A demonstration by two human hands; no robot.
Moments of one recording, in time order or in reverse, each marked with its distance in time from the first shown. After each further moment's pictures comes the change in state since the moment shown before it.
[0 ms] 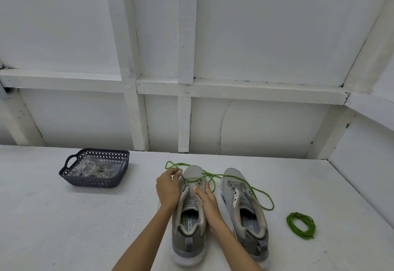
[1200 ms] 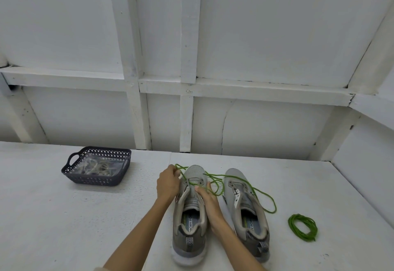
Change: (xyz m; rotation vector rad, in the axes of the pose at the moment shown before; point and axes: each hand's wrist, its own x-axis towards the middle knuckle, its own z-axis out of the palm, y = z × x) left_hand 0.020 -0.006 -0.003 0.251 -0.203 -0.045; right_hand 0.012 0.011 -0.002 0.031 -0.018 0.071
